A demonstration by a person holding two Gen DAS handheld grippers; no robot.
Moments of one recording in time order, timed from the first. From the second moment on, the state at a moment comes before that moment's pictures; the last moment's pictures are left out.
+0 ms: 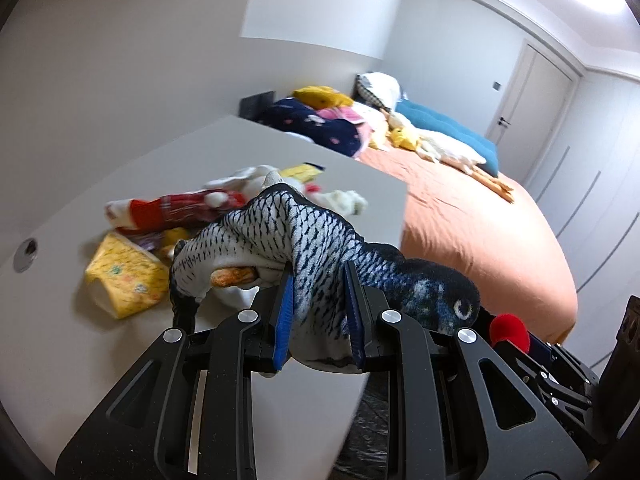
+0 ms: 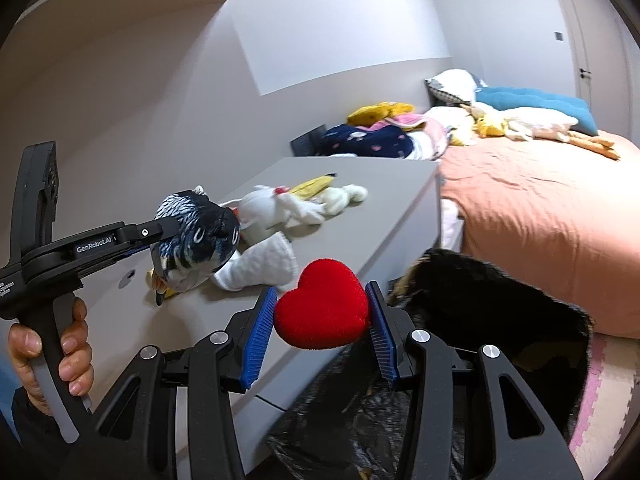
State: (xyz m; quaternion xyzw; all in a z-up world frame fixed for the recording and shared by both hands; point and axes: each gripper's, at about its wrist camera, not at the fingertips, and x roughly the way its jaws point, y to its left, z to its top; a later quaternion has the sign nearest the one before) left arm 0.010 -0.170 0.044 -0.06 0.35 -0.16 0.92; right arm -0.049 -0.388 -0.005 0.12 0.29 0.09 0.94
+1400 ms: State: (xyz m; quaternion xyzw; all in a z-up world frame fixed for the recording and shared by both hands) left arm -0.030 -0.311 0.014 0.10 0.34 -0.33 0.88; right arm -0.099 -0.516 -0.004 0.21 0.24 -0.10 0.94
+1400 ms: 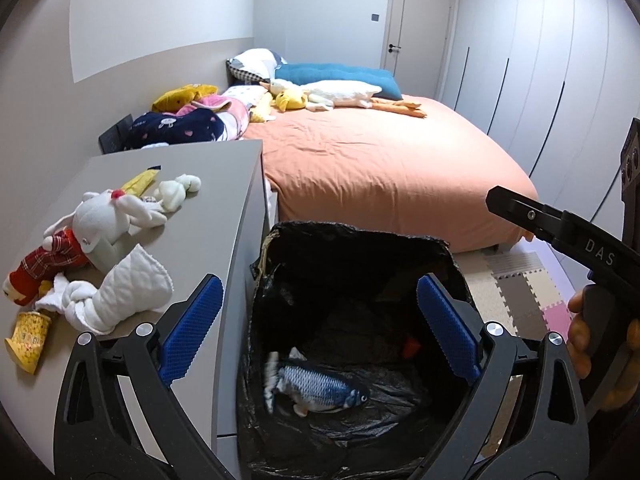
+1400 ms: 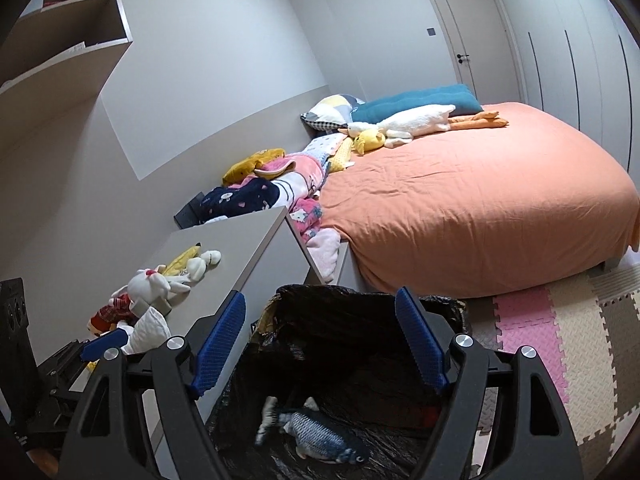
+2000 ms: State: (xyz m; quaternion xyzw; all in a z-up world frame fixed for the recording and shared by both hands) left arm -0.002 -0.259 0.009 0.09 0.36 -0.27 0.89; right arm -0.048 -0.460 -0.010 0.18 0.27 -0.02 0.94
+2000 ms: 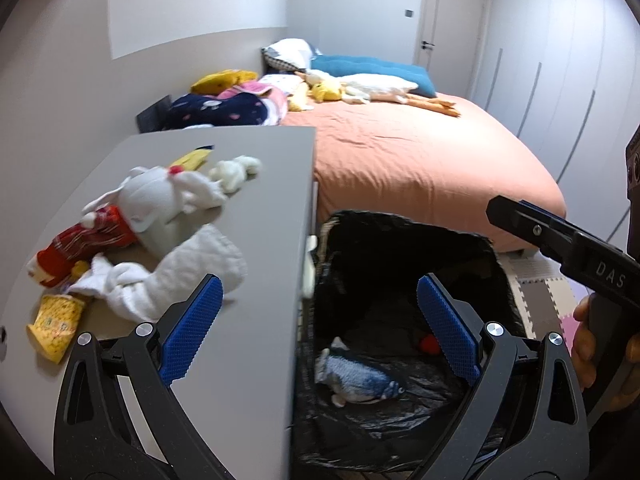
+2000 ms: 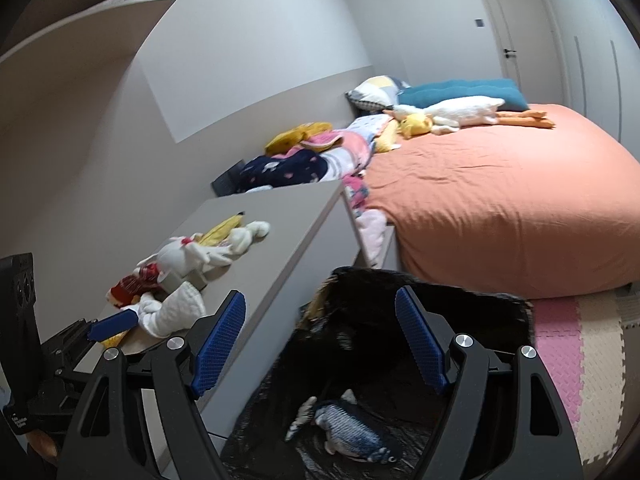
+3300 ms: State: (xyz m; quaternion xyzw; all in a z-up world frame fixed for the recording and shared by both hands) left arm 0.058 -0.066 -0.015 -0.04 0.42 -0.06 0.90; right arm 0.056 -0.297 -0.015 0.09 0.34 0.14 0.93
